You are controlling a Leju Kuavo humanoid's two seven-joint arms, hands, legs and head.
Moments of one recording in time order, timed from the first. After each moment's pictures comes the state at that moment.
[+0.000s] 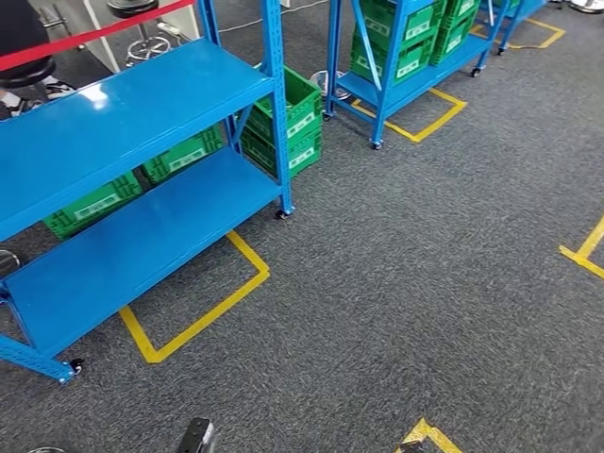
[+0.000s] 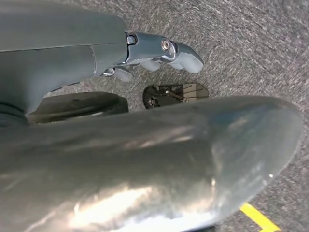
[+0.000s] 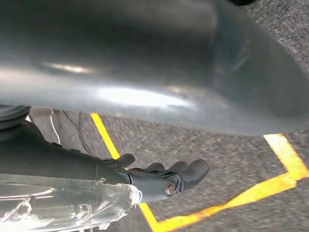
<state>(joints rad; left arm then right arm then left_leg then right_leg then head) -0.10 -0.34 1.27 -0.18 -1.18 -0.03 -0.21 -0.03 0.15 -0.45 -0.19 0.68 -0.35 -0.05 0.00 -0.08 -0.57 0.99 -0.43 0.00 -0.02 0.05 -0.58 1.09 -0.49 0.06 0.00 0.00</state>
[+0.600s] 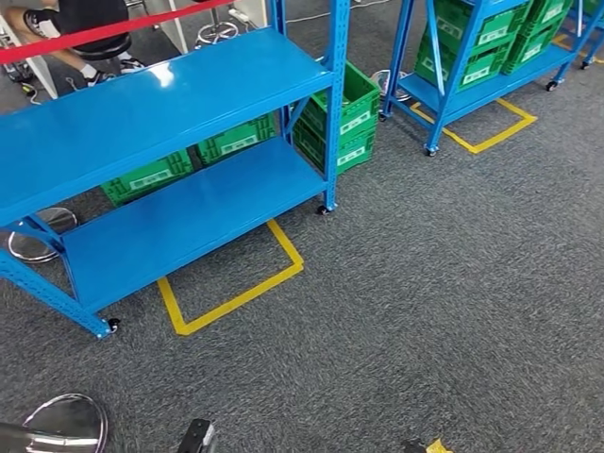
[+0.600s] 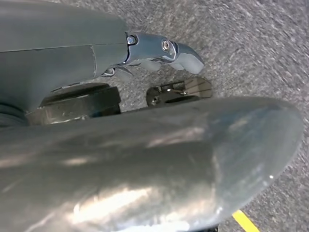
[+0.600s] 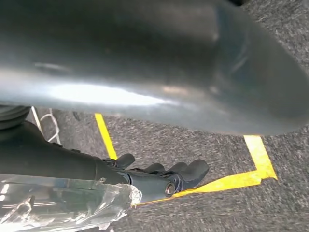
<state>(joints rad) -0.10 -0.34 1.27 -0.18 -1.21 -0.01 -0.20 -0.03 0.16 -0.45 -0.18 0.70 -0.36 -0.04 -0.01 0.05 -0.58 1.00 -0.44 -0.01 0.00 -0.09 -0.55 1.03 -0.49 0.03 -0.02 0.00</state>
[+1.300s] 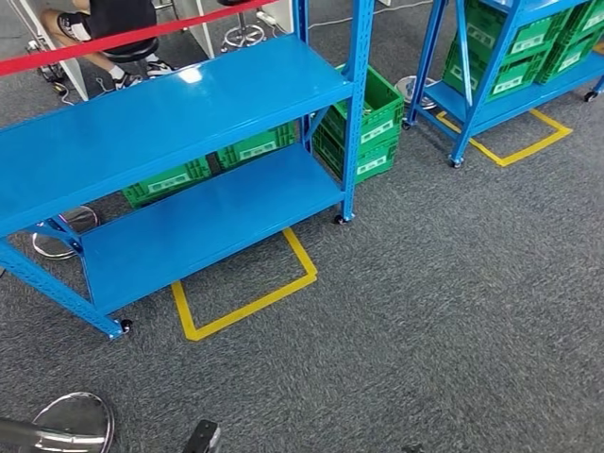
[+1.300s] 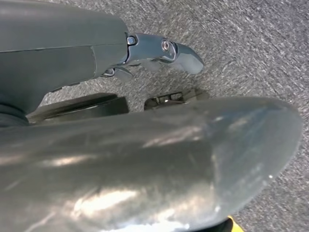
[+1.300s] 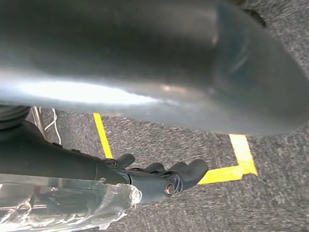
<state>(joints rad) -0.10 -0.34 1.24 -0.18 -1.26 0.03 -0.17 -0.02 0.16 -0.45 -0.19 0.70 -0.37 -0.01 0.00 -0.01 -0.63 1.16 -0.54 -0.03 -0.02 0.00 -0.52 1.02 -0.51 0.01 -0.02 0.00</state>
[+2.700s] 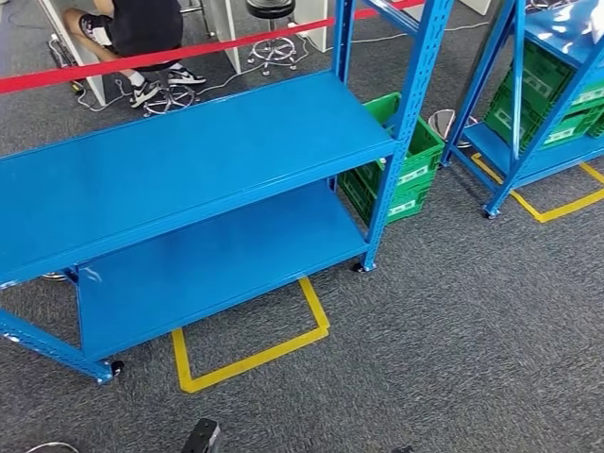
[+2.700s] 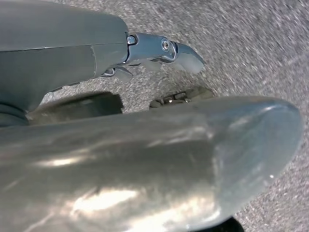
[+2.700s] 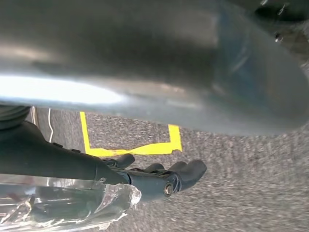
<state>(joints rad) -0.10 -0.34 1.23 -0.18 -1.26 0.03 -0.17 -0.02 0.16 -0.45 -0.17 0.76 -0.30 0.04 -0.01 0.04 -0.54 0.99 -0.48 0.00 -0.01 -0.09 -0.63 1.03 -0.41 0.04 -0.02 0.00</state>
